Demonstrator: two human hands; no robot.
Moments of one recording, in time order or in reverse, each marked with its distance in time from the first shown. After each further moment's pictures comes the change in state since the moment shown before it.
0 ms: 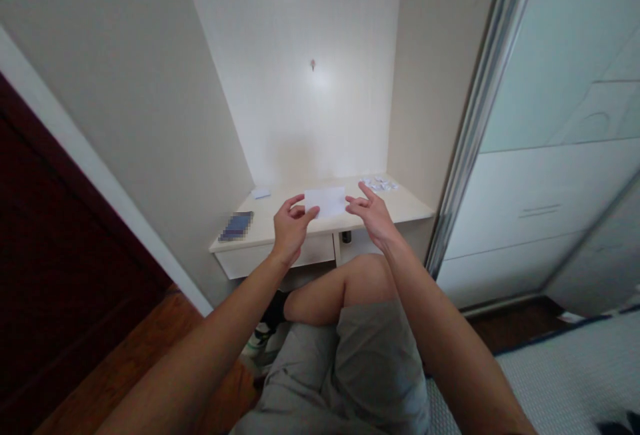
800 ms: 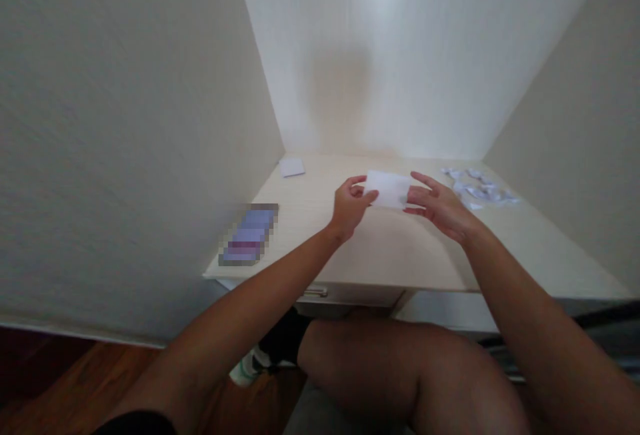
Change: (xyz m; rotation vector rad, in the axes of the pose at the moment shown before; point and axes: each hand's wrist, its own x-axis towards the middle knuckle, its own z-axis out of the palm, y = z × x) left_hand 0.205 -0.196 -0.034 -0.092 -0.062 -0.277; right_hand 0.212 0.167 0.044 -0.062 -0.263 0.384
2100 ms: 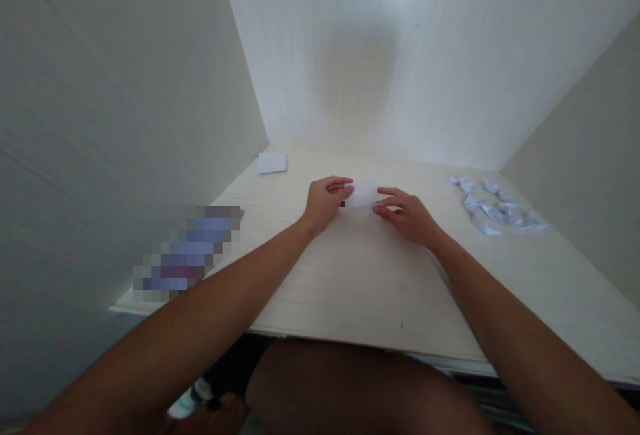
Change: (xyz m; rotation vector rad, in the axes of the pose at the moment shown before) left_hand 0.076 -0.048 -0.033 0.103 0.027 0.028; right_hand 0.082 0.059 0.015 -0.487 -0.098 -0.385
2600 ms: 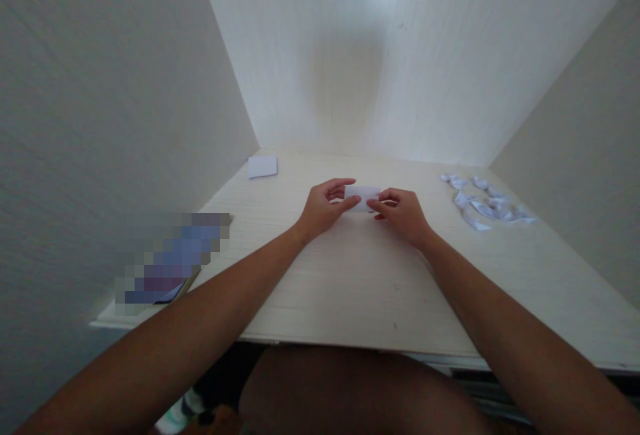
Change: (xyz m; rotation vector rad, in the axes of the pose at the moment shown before) left_hand -0.007 0.009 0.007 0.078 -0.180 0.111; right_hand 0.003 0.000 0.006 0.226 0.127 0.208
